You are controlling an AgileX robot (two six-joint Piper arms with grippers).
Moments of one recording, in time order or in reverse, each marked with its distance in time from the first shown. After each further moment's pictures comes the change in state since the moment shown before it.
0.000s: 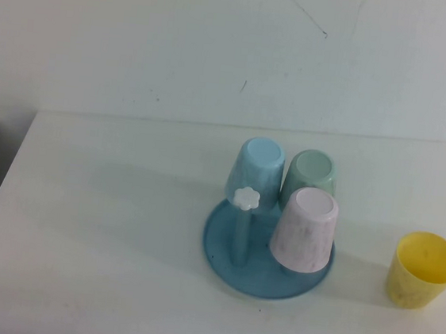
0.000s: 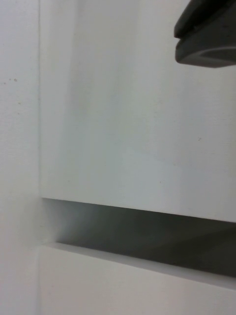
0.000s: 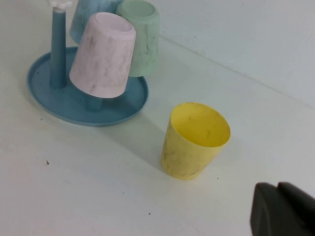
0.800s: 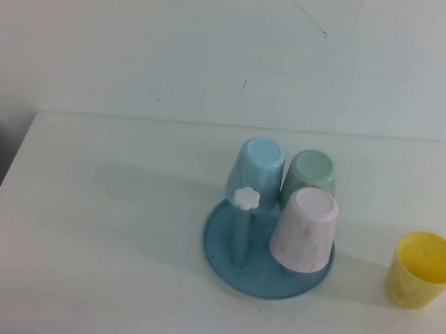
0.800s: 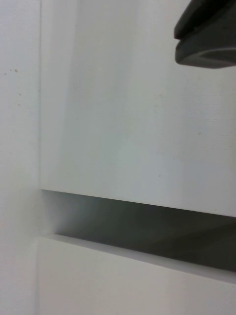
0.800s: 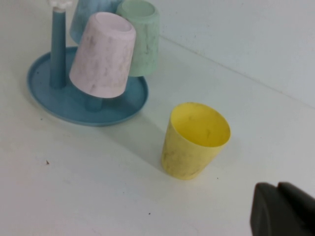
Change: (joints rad) right arm 0.000 0.000 0.000 0.000 0.000 0.000; left arm 0.026 0.000 0.000 -0.002 0.000 0.000
